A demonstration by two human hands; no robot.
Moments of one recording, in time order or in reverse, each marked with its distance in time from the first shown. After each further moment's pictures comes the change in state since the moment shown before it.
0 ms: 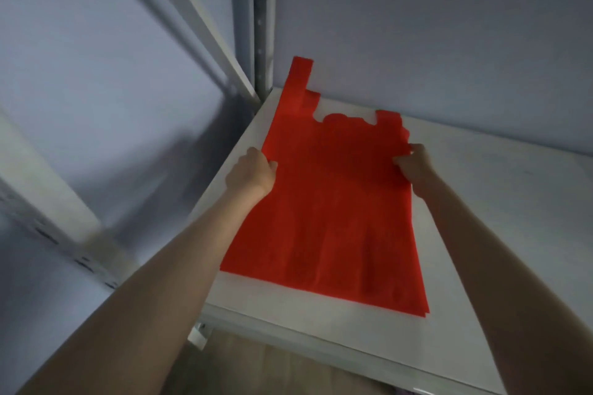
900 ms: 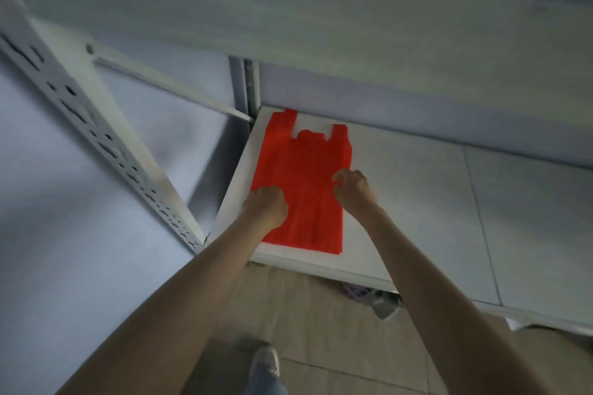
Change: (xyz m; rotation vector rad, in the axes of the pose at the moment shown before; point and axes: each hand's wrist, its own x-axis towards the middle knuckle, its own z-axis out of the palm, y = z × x) left_hand -0.202 0.089 -0.176 0.285 -0.408 0.120; right_hand -0.232 -0.149 -0.120 -0.528 -0.275 -0.082
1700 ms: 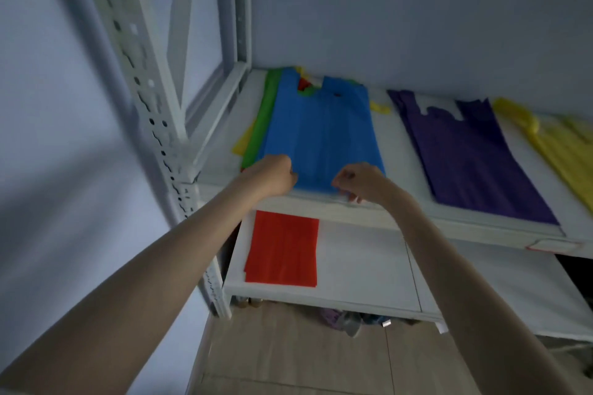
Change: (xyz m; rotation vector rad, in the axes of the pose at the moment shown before) left_hand -0.216 0.066 -0.302 -0.110 0.123 0.308; right_hand -0.186 -0.174 -0.293 0.086 -0.087 -0.094
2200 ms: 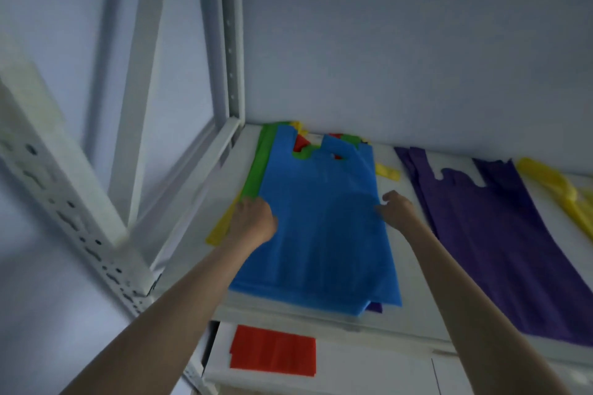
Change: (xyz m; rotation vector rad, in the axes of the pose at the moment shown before) left_hand 0.131 0.000 -0.020 0.258 0.139 -0.231; right_hand 0.151 0.038 -0.085 -0.071 0.232 0.272
